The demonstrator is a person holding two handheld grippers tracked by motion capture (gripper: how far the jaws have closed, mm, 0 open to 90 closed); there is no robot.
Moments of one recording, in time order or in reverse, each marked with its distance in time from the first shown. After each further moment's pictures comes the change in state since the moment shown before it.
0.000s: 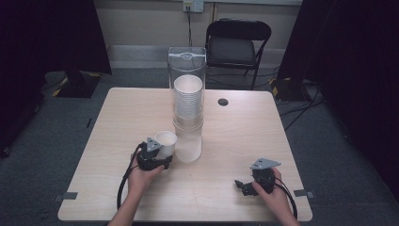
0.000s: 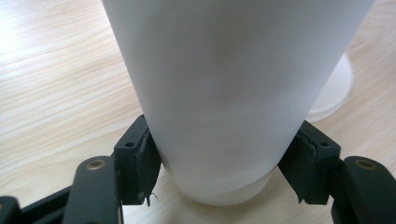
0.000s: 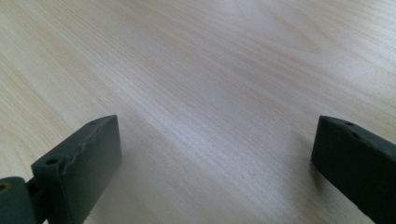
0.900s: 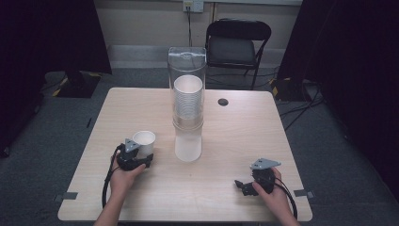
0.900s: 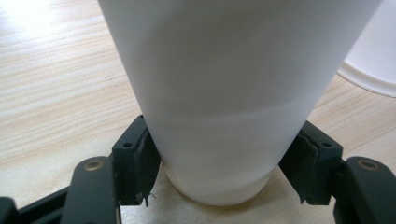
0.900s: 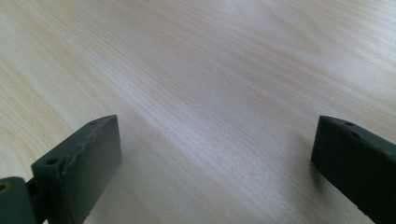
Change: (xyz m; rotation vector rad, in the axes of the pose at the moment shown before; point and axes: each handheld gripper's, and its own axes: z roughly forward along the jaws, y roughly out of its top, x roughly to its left) left arm 0.049 -0.030 -0.014 -0.019 0.096 -0.089; right arm 0.000 0.000 0.000 0.000 0.000 0.000
